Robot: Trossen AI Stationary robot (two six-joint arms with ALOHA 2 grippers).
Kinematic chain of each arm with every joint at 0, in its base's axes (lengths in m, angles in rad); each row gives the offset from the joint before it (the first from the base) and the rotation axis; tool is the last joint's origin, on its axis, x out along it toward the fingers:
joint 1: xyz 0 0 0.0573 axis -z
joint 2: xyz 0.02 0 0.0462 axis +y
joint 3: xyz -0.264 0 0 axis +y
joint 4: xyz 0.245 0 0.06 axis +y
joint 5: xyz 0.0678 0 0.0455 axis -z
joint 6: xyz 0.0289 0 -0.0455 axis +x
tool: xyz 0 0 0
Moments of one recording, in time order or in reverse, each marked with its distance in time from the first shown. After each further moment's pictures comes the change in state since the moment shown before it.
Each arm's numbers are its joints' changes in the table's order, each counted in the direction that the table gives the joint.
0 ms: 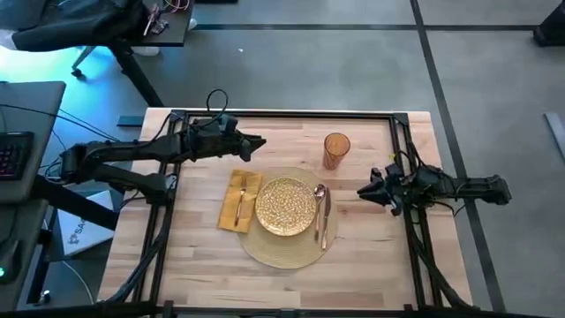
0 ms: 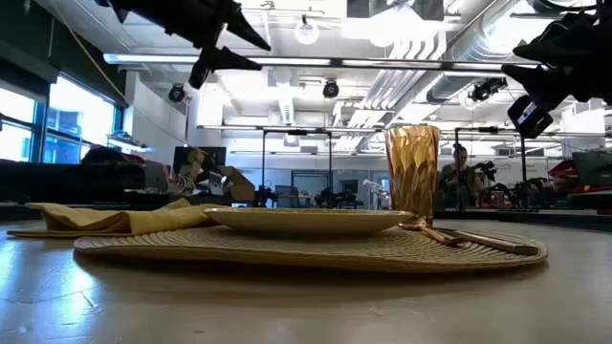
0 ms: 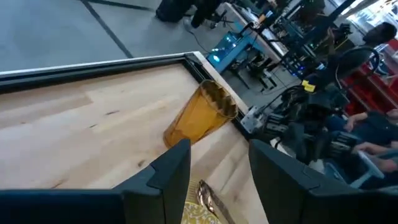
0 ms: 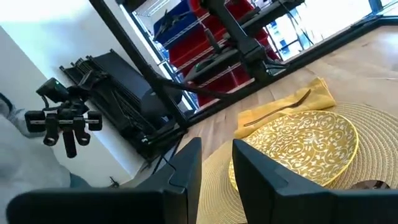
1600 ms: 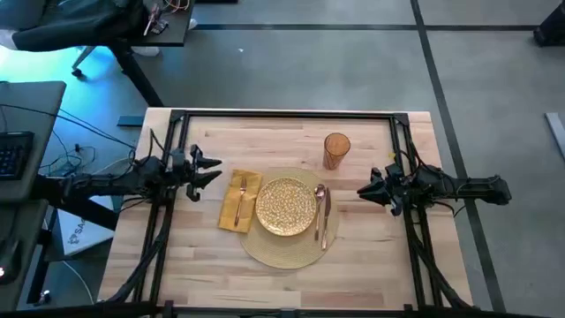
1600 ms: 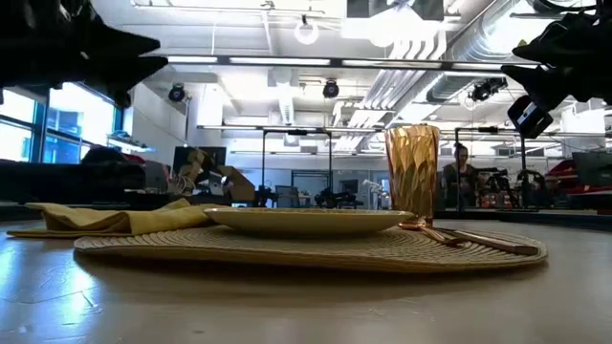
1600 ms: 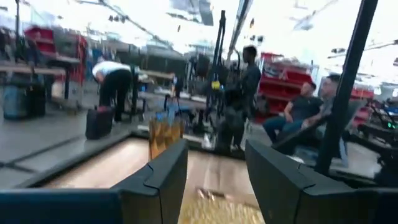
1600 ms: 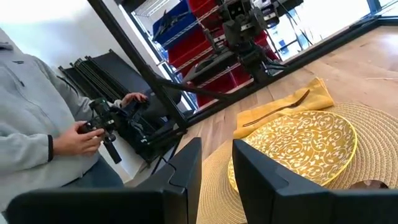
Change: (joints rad) left arm 0.138 -1.027 0.801 -0.227 0.074 0.561; right arm 0.000 0.001 0.001 0.001 0.002 0.000
